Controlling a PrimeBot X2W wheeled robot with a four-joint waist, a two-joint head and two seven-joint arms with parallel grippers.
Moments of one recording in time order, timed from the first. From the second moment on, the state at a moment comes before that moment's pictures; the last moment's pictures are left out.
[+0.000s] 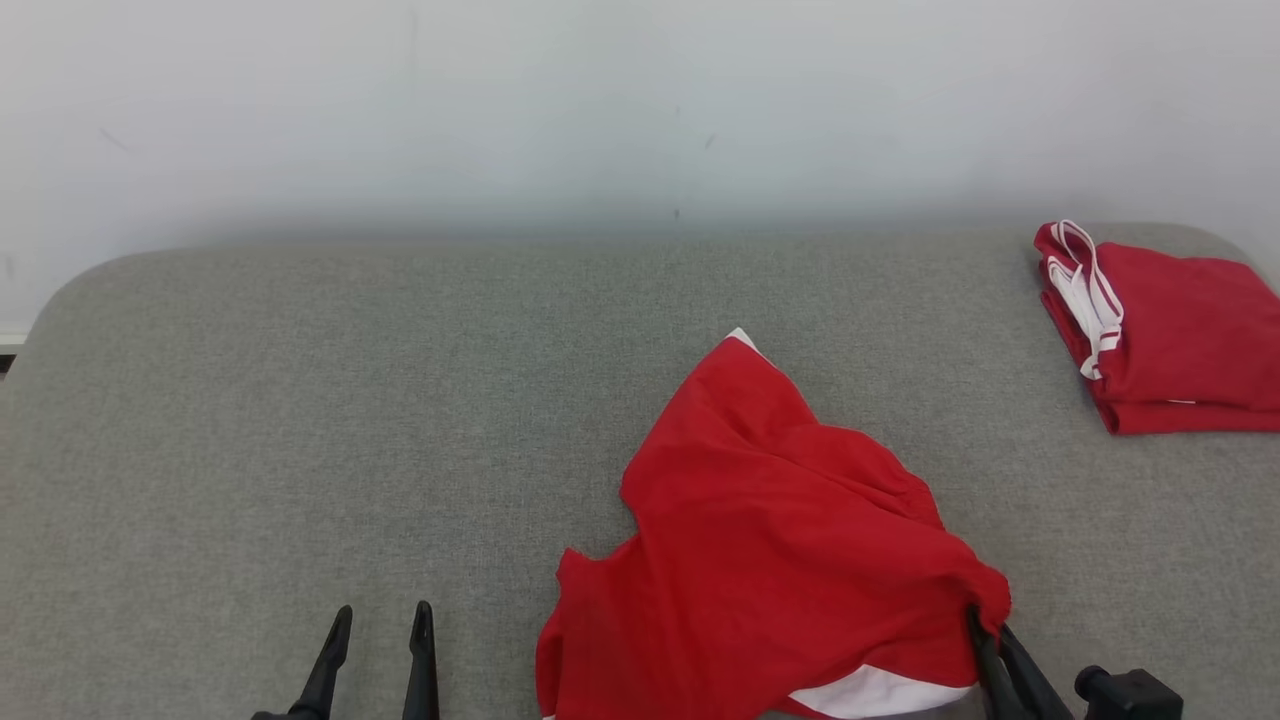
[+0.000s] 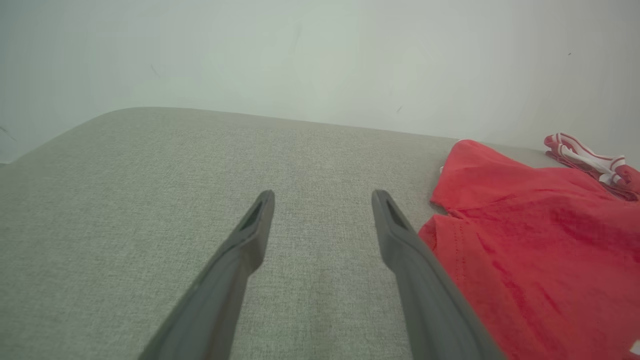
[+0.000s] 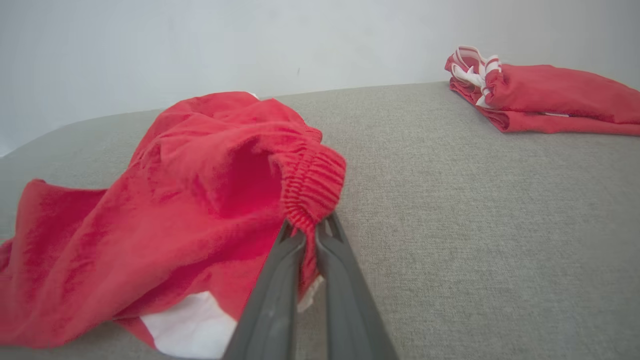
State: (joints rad) left arm 0.04 0.05 -0.09 0.20 -0.22 -0.06 -0.26; right arm 0.06 -0.19 0.07 0.30 0.26 0.13 -0.26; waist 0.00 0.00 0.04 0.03
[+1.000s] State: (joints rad) left arm 0.03 0.05 -0.18 0.22 -0.23 -0.06 -0.26; right arm -0.50 -0.21 0.23 0.84 0.26 0.13 -0.26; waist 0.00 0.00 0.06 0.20
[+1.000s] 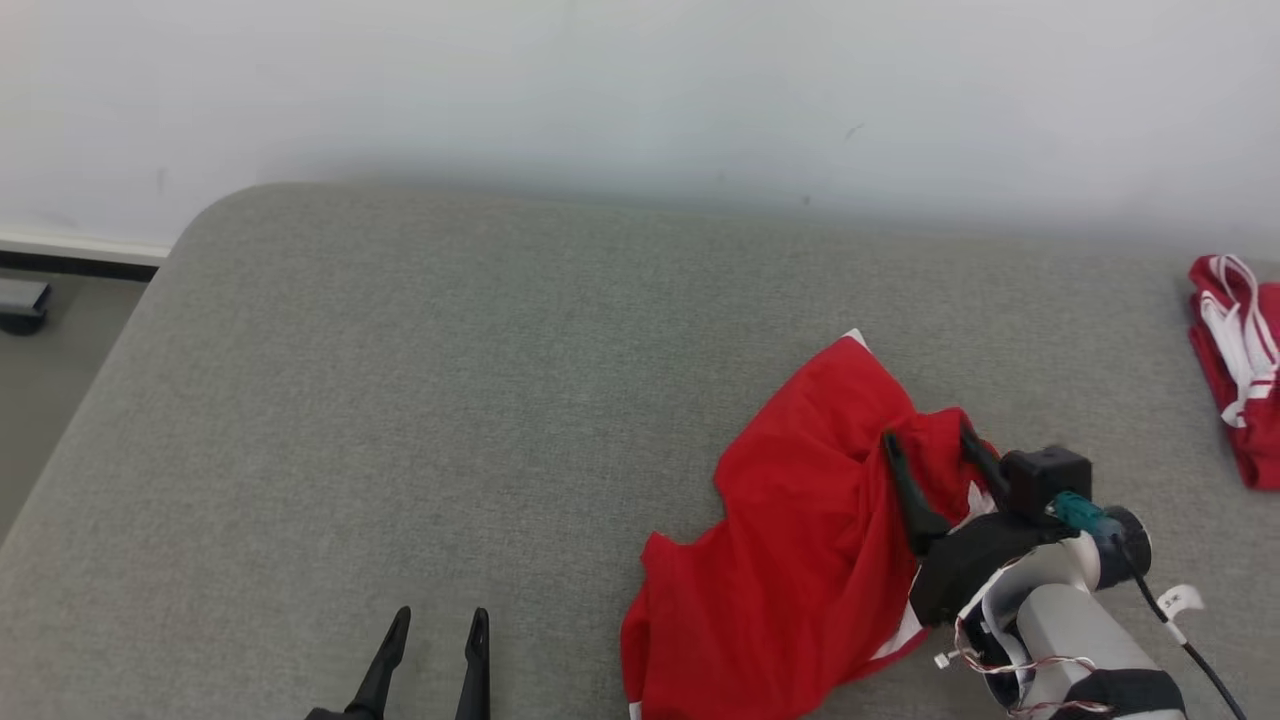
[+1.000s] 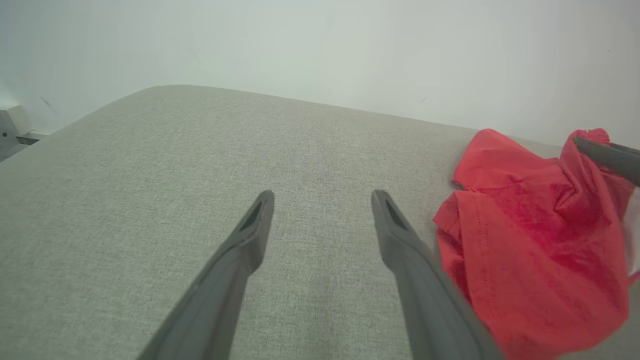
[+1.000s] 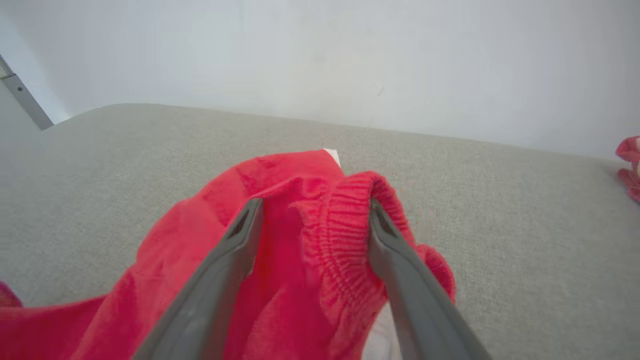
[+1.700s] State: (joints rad) left arm 0.08 0.05 -0.30 0.27 -0.18 -0.12 -0.26; right arm -0.03 -0.14 0.00 0.17 0.26 0.13 -0.26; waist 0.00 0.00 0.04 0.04
